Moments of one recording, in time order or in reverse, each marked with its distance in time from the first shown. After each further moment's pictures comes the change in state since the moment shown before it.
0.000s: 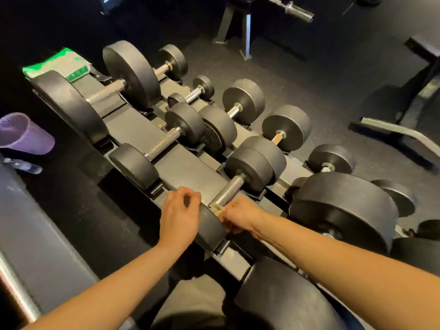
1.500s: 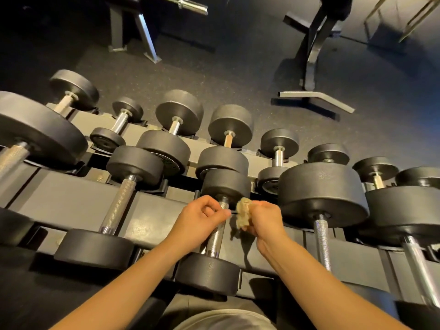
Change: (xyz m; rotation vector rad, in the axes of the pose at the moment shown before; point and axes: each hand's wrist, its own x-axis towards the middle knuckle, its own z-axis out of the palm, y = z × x) left_hand 0.109 0.047 0.020 -0.057 -0.871 0.190; right_hand 0.006 -0.009 -0.012 1.082 0.832 0.254
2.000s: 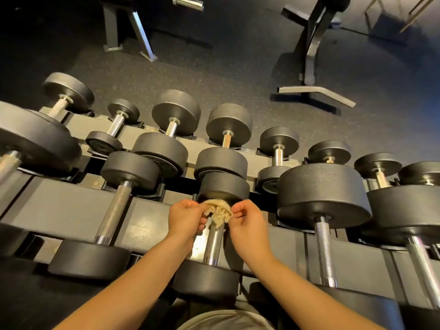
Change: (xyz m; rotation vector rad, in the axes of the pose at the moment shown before) left_hand 0.031 -0.006 0.008 -0.430 0.354 -0.381; right_hand -0.013 0.023 0.009 -0.487 -0.070 -0.524
